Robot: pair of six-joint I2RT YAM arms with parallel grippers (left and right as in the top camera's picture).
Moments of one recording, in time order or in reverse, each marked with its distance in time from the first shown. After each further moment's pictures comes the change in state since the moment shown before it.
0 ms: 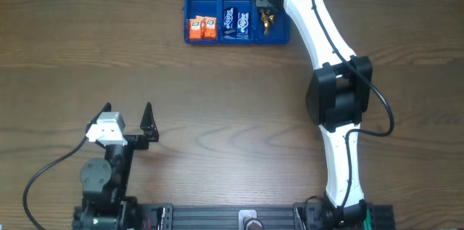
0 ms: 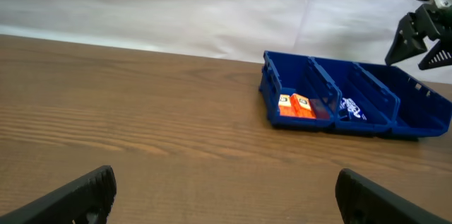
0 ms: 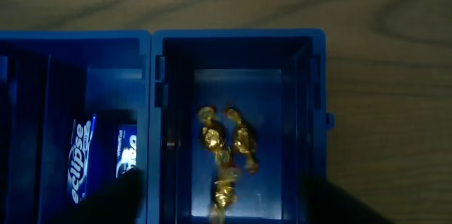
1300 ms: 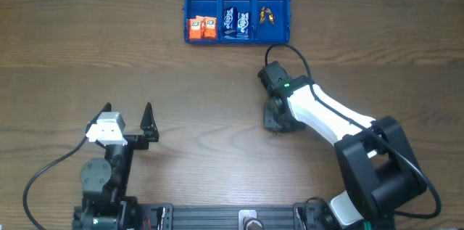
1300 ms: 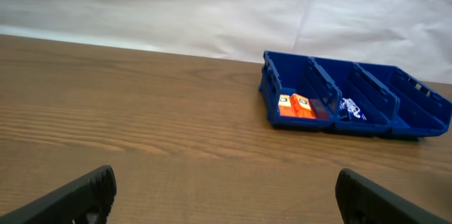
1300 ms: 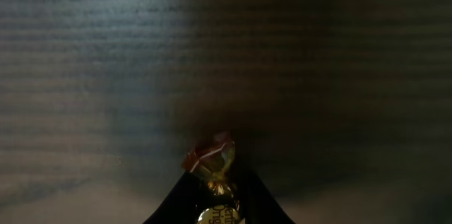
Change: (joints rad) left arm 0.000 0.000 0.000 0.000 0.000 0.000; right arm 0.195 -0.678 -1.353 0.158 -0.100 0.248
